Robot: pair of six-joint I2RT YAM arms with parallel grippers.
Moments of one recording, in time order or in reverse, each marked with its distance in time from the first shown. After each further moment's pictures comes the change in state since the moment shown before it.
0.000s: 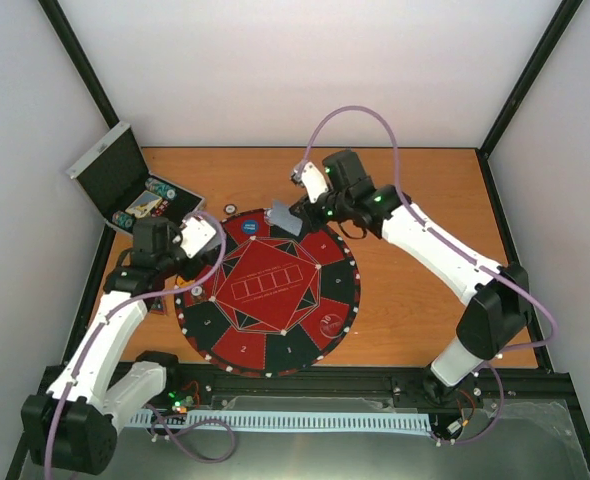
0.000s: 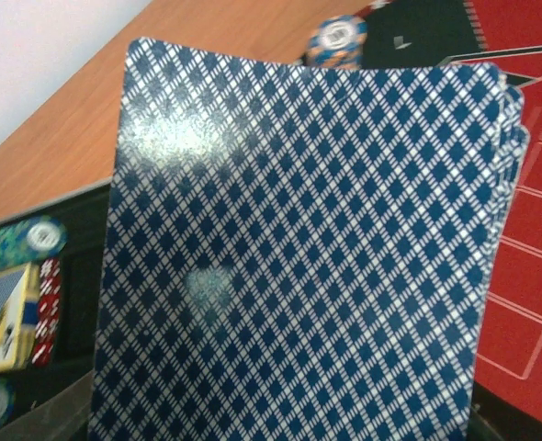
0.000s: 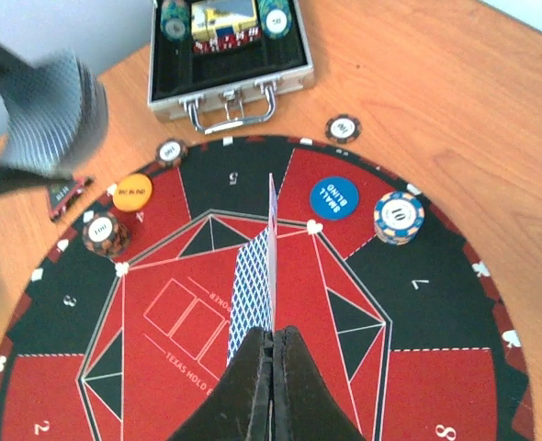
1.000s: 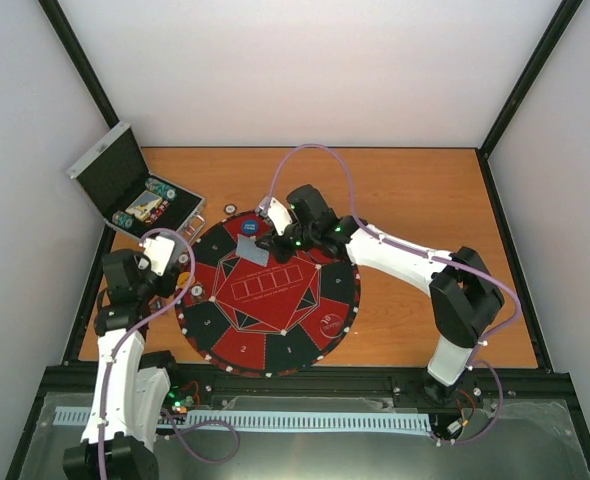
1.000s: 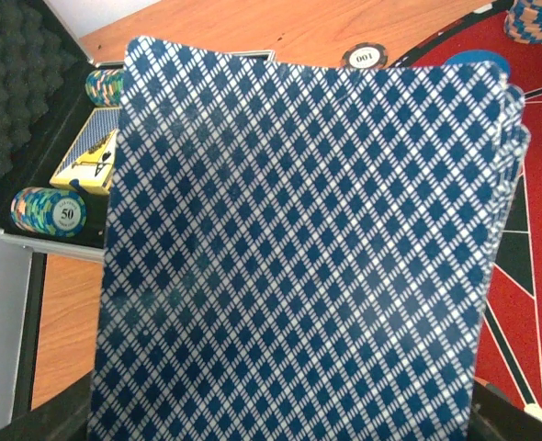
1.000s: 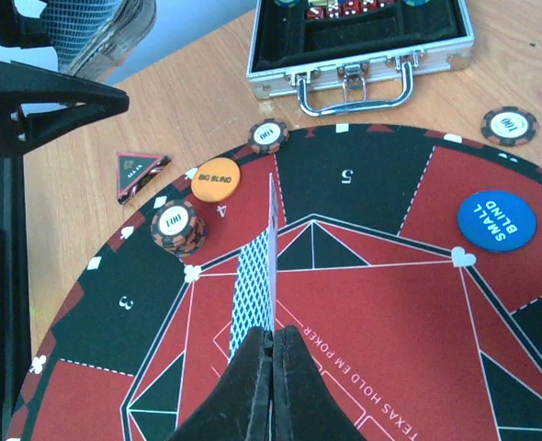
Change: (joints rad) left arm 0.369 -0.269 -0.267 0.109 0.031 -0.141; right arm 0.164 0.131 -0.197 0.369 -0.068 0.034
